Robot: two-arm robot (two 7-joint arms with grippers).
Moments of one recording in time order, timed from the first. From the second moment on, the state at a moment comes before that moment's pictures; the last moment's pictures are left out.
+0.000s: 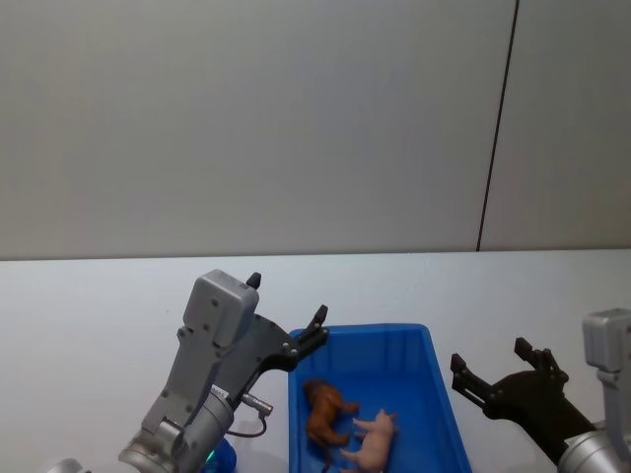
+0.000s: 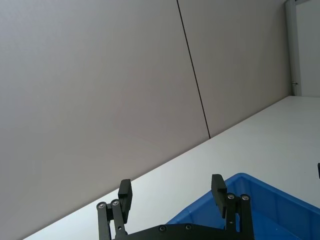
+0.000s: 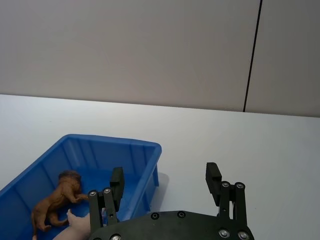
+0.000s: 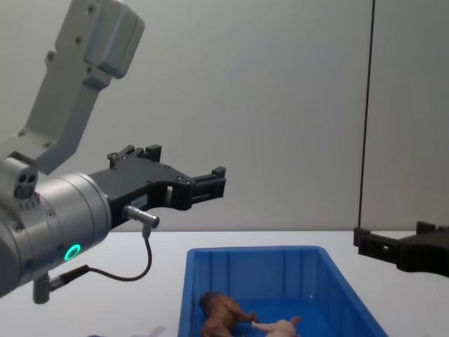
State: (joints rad) left arm -0.24 0.38 0.45 -1.63 -0.20 0.02 -0.01; right arm 0.04 0.23 -0.23 -1.63 0.28 0.12 0.11
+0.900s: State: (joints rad) left arm -0.15 0.48 0.40 -1.74 -0.35 0.19 0.02; right arm 0.02 0.24 -0.22 -1.64 0.28 0.12 0.08
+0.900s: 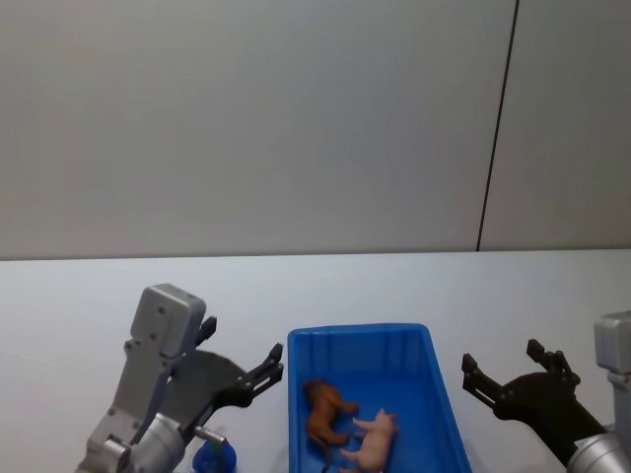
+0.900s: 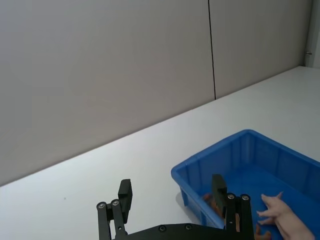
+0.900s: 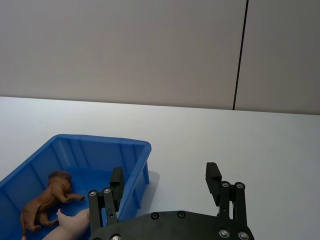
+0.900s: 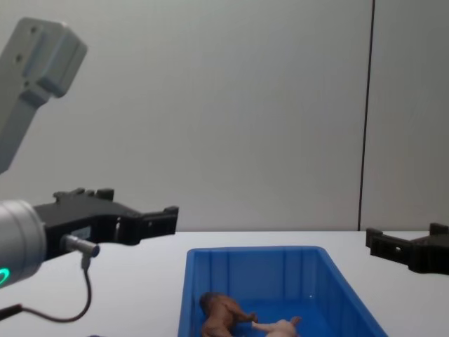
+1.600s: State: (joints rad) left arm -0.05 0.55 0.37 -1.78 -0.49 0.27 0.03; right arm 0.02 0.24 -0.22 -1.65 0.29 0.12 0.08
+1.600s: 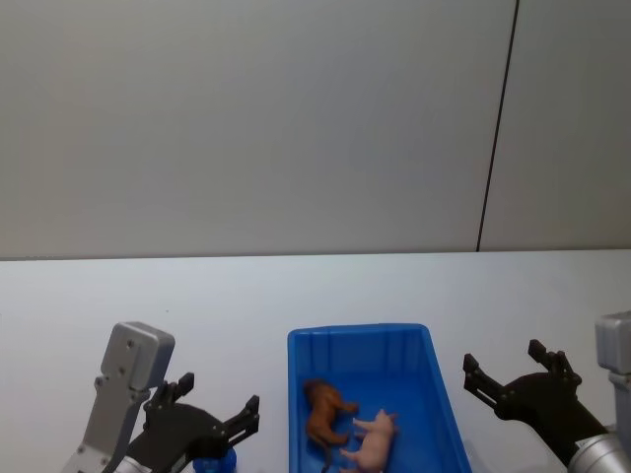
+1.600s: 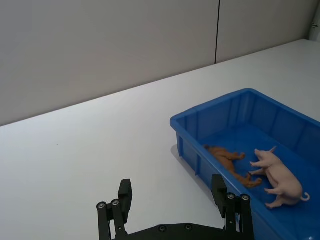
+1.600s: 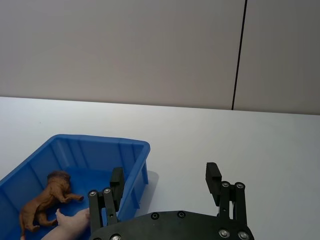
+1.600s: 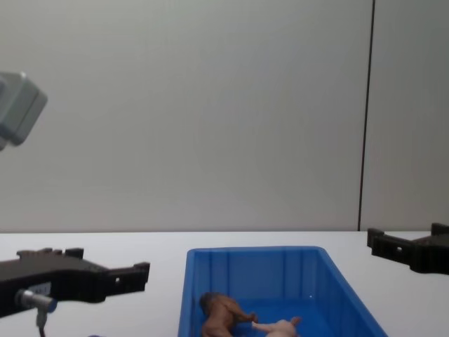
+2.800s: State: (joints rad) left arm -0.03 0.54 0.37 -1.67 -0.48 0.31 -0.02; right arm 0.02 0.24 -0.22 -1.65 0.29 0.12 0.08
